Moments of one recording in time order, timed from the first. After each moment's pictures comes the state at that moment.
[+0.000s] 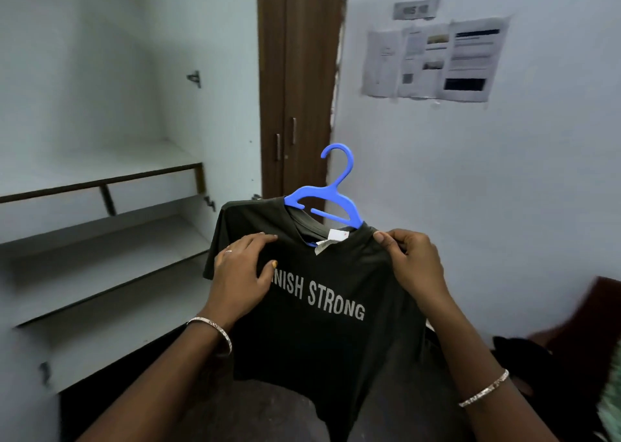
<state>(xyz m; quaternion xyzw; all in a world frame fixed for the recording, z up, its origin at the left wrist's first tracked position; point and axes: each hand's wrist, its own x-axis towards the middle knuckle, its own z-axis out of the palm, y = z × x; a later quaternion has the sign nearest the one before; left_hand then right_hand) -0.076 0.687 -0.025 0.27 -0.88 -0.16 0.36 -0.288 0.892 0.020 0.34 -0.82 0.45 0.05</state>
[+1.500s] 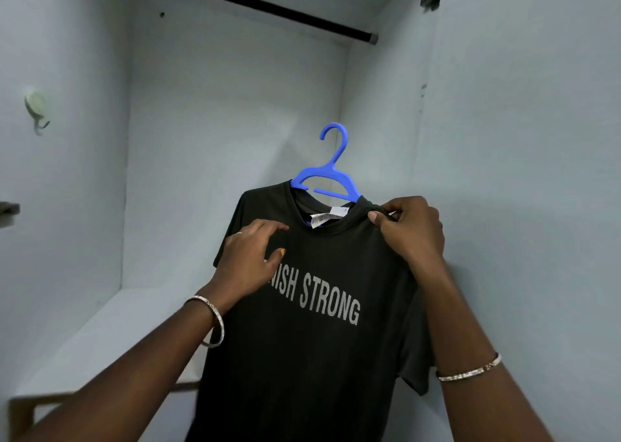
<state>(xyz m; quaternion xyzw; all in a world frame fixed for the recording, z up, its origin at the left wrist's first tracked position) -0.063 -0.044 0.179 0.38 -0.79 0.06 0.48 -0.304 0.055 0.257 0.50 -0.68 0.53 0.09</state>
